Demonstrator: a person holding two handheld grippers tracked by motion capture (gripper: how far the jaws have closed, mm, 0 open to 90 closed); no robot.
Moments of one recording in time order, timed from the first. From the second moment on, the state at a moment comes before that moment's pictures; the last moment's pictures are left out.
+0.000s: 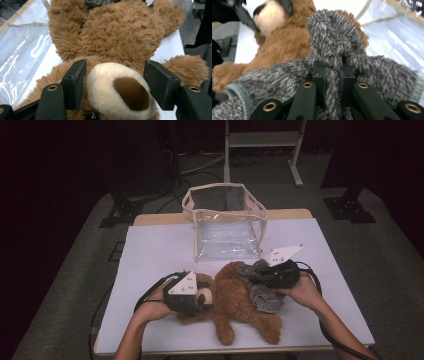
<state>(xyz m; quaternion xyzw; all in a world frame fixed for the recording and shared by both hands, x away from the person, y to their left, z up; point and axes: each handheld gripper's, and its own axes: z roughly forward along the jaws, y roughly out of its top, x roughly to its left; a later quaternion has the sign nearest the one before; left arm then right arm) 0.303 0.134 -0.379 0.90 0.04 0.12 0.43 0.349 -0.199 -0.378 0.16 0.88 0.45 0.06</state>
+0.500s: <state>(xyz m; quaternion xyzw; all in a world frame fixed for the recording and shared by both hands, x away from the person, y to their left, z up) 0.306 0.141 -0.380 0.90 0.06 0.11 0.41 0.347 -0.205 -0.361 0.15 0.87 0.46 0.08</state>
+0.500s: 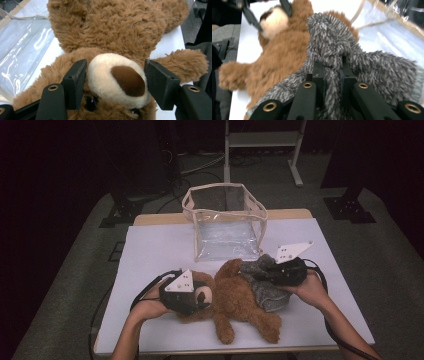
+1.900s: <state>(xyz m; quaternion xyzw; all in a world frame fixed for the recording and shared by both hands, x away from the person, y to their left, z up) 0.302 0.137 -0.382 0.90 0.05 0.11 0.41 0.337 -0.217 -0.388 0.17 0.85 0.49 0.07</state>
